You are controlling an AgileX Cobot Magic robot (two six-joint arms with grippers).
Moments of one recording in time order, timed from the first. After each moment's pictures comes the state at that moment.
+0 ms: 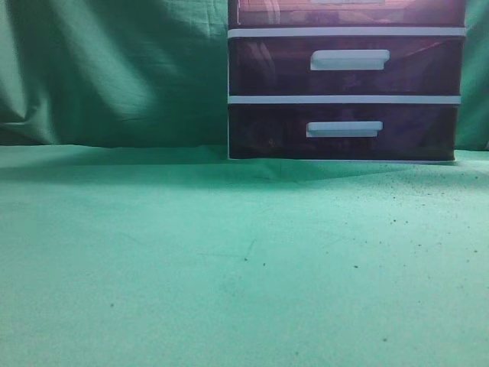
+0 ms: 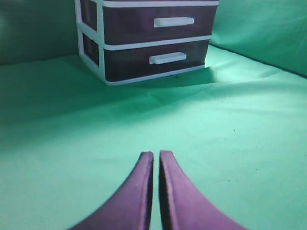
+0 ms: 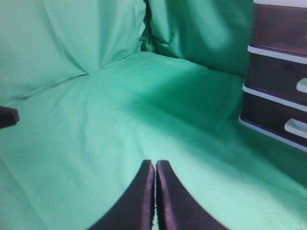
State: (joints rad) left arm -0.61 0.06 -0.10 -0.12 0.26 0.05; right arm 0.30 0.43 -0.51 0.99 0.69 -0.93
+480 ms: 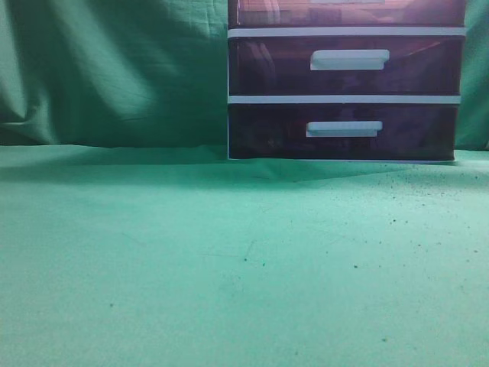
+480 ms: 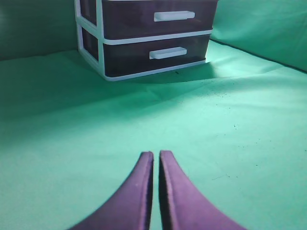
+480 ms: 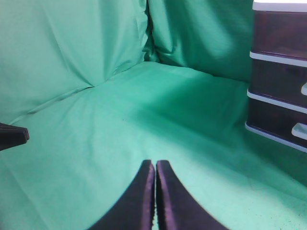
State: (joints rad) left arm -0.61 0.06 -0.10 -0.12 0.26 0.05; right arm 0.30 0.43 -0.51 1.05 0.67 -0.93
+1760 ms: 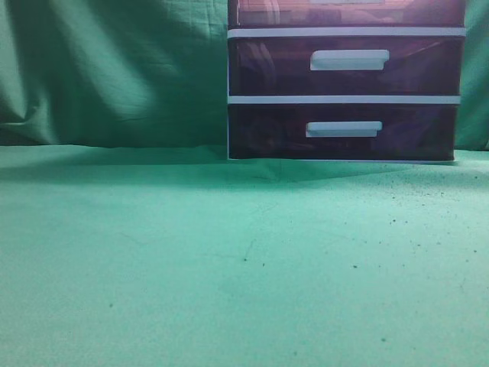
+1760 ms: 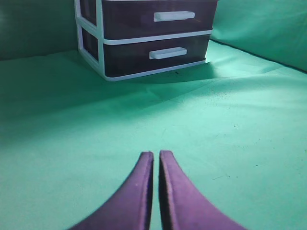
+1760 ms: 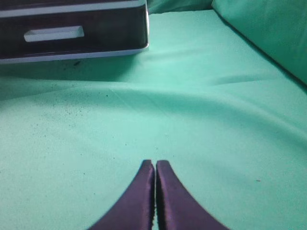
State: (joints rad) left arm -0.61 0.06 -0.10 -0.12 0.26 0.05; right arm 0.03 -0.01 0.03 -0.13 0.44 0.18
